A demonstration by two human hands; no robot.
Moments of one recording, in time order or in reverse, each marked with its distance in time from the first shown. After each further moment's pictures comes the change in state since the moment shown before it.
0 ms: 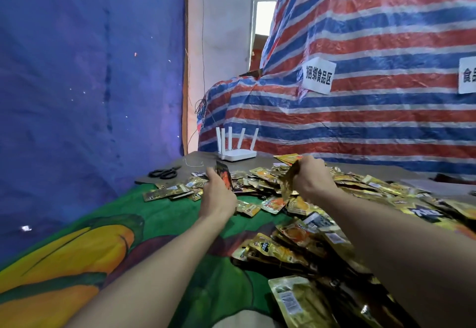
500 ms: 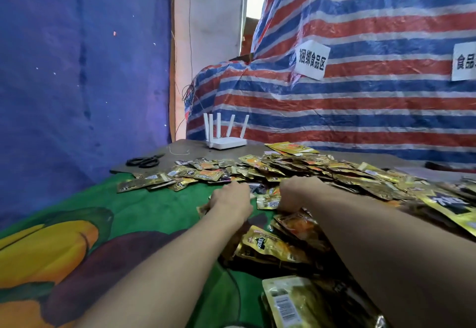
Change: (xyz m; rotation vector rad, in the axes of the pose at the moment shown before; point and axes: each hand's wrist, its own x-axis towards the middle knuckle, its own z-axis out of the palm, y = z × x) left_hand 0.013 0.002 0.068 0.818 -0.419 0.309; right_hand 0.013 0.017 0.056 -0.656 -0.548 -0.093
